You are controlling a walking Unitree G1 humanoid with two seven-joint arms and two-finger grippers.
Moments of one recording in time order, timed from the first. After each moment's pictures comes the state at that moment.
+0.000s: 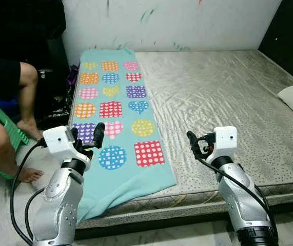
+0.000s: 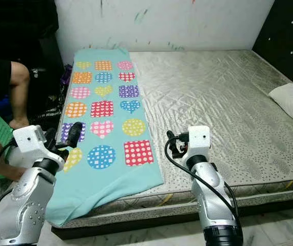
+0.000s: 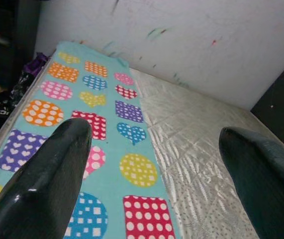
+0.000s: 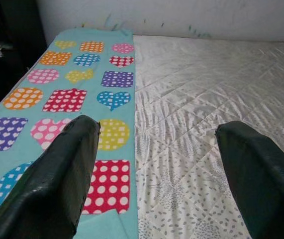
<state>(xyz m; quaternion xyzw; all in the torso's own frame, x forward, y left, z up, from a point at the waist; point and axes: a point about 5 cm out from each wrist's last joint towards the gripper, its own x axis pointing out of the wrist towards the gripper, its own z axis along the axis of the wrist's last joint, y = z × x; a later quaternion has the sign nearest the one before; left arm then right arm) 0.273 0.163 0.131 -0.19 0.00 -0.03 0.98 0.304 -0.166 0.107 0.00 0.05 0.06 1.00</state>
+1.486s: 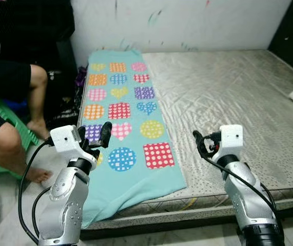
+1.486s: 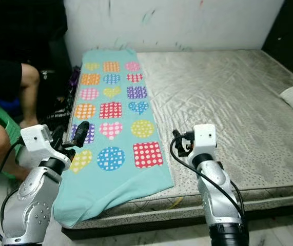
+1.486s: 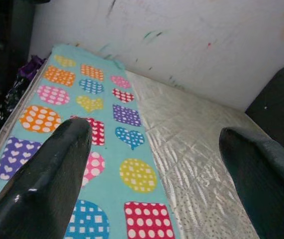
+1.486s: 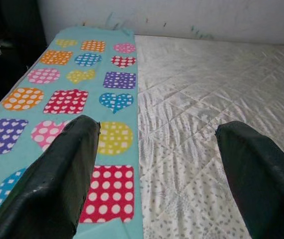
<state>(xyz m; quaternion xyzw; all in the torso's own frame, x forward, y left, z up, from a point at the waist) 0.276 0.151 0.134 -0.20 -0.01 -0.06 0.98 0.309 -0.177 0.111 -0.02 0.05 0.05 1.00</state>
